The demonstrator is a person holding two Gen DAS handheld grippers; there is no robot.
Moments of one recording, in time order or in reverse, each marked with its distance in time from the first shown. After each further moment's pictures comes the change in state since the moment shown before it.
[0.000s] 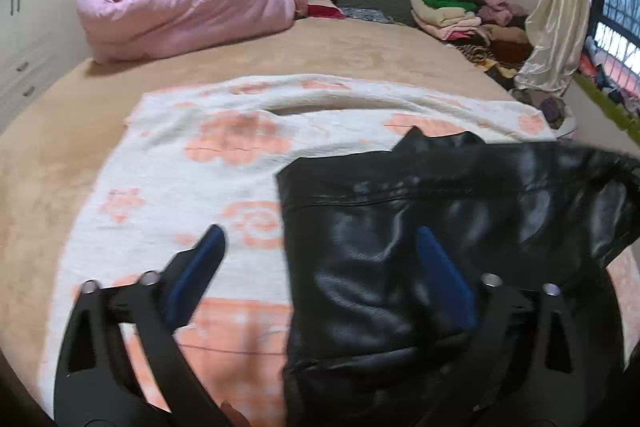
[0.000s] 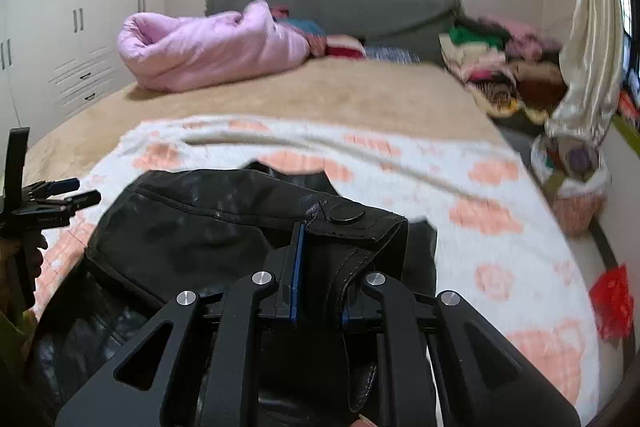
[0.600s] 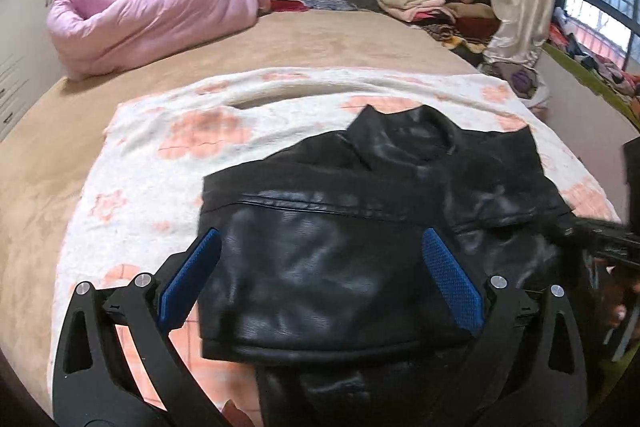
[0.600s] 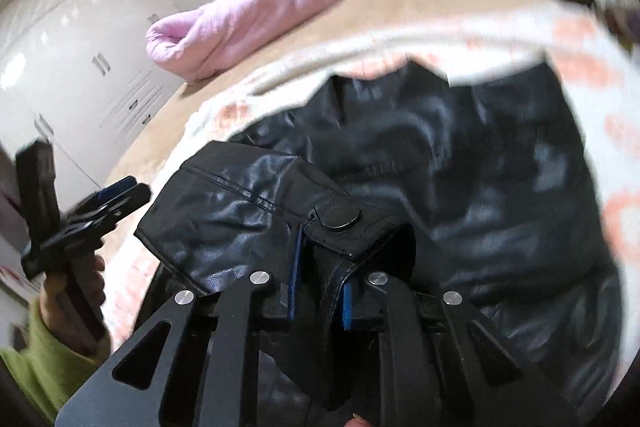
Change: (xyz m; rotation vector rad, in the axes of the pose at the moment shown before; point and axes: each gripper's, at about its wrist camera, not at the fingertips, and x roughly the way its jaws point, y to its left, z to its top) left arm -0.029 -0.023 -0.015 0.106 0.031 -0.033; right arm 0.031 0.050 -0.046 0.246 0.155 0.324
